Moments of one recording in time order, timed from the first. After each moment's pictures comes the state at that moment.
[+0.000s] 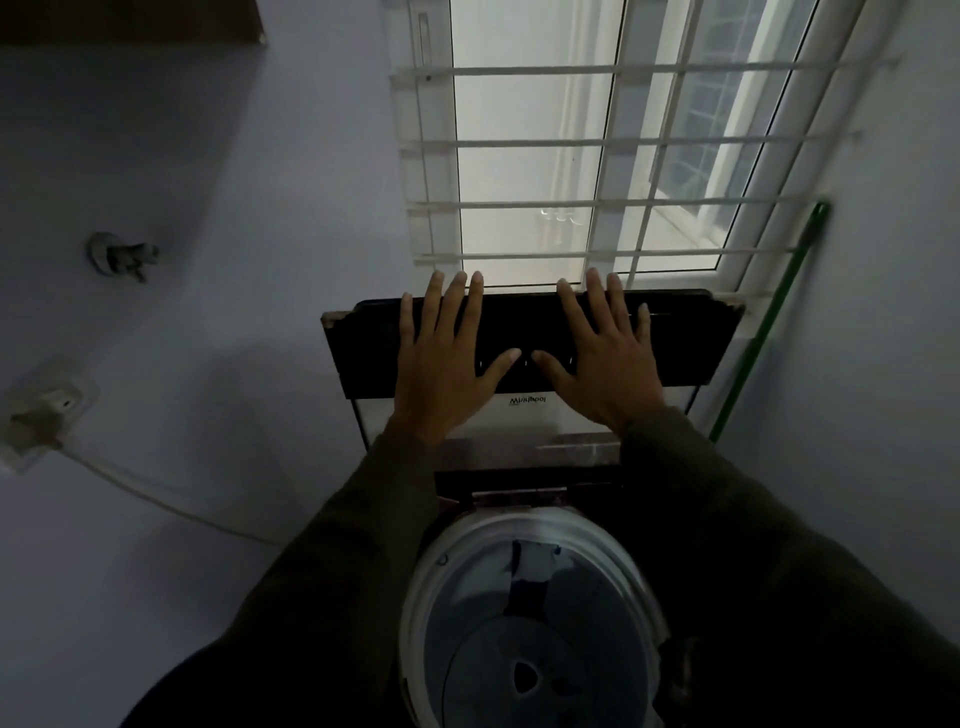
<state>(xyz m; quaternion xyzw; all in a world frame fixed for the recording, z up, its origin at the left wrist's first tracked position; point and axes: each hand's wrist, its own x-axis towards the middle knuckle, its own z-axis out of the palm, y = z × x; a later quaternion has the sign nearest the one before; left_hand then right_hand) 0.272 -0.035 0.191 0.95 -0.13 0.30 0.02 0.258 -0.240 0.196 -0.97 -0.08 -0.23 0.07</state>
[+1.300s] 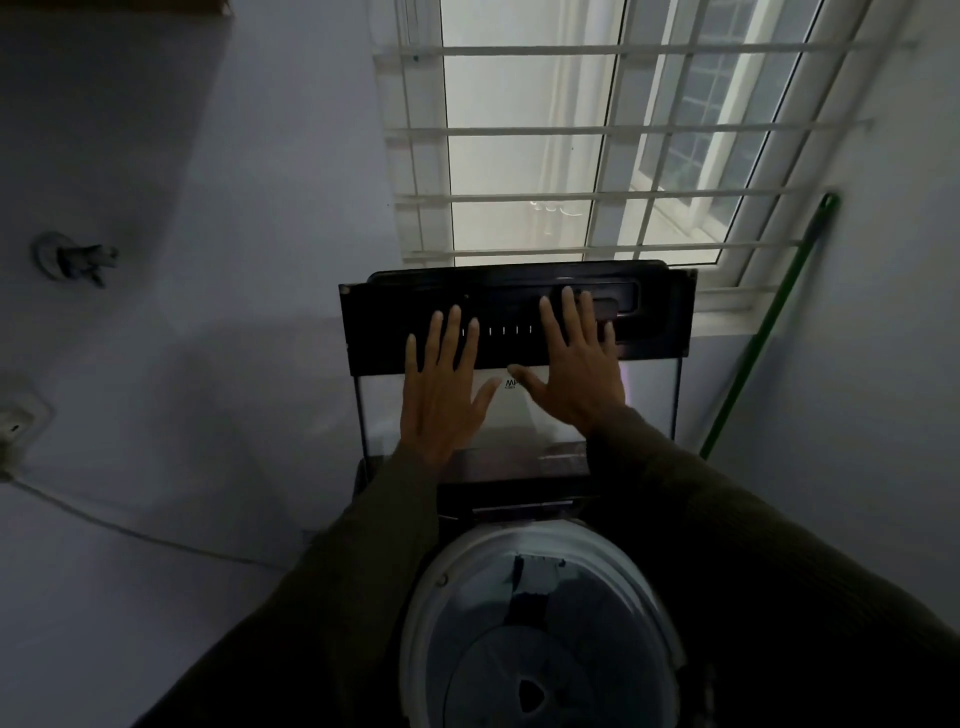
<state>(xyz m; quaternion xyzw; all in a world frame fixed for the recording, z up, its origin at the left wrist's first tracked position) 0.336 -0.025 0.109 0.96 -0.14 0.26 0.03 0.331 -0.220 0.144 -0.98 -0.07 -0.19 0.08</state>
